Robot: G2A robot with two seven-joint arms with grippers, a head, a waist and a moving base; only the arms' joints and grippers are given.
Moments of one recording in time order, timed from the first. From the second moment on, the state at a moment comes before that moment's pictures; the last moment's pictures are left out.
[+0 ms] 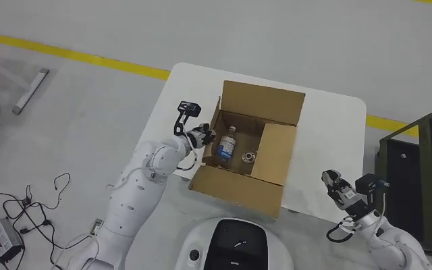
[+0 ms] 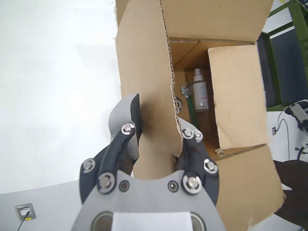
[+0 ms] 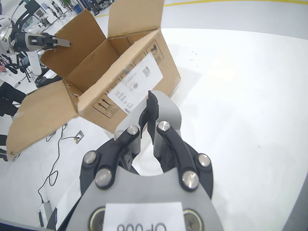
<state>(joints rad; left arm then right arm) 1.15 -1.27 -1.30 -1.63 0.82 -0.03 -0.81 -1.72 -1.05 1.62 -1.60 -0.87 -0.64 -0.01</state>
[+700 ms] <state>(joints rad) 1.14 -1.27 -1.40 -1.45 0.26 -0.05 -0.87 -1.70 -1.06 1.60 -1.57 -0.86 -0.64 0.00</state>
